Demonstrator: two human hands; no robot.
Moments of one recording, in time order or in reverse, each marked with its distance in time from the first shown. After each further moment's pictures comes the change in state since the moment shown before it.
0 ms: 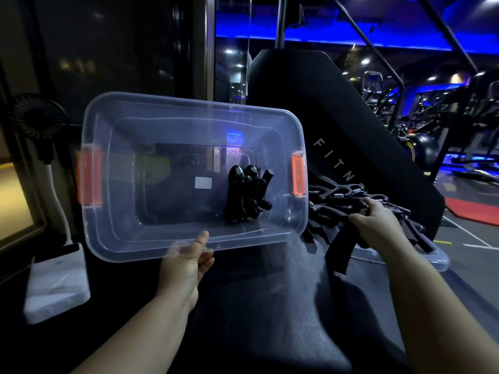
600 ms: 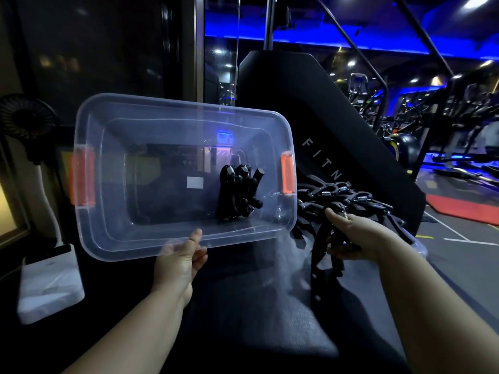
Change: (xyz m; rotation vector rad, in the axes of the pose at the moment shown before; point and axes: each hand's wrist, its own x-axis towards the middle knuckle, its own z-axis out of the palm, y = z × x) left_hand -0.001 0.001 -0.001 -0.010 -0.018 -0.005; right_hand -0.023 -0.007 -0.012 0.245 -0.487 0.335
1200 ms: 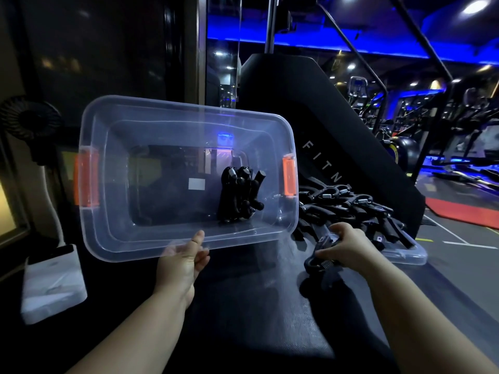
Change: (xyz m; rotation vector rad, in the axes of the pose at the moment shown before) left_hand -0.001 0.001 0.000 -0.019 0.002 -0.011; right_hand -0.004 0.019 0.023 -0.477 0.280 -0.153
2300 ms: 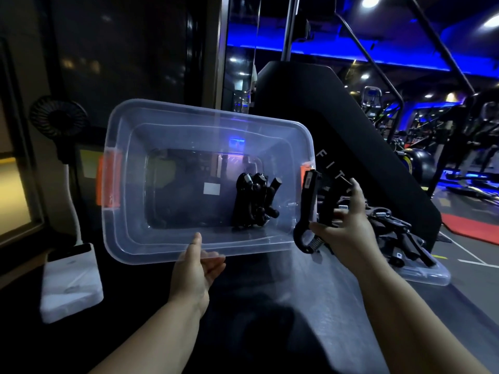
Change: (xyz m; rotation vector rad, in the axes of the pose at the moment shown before) left_hand -0.001 0.004 -0.005 -0.092 0.004 -0.048; right_hand -0.031 -0.072 0.008 0.475 0.200 -0.345
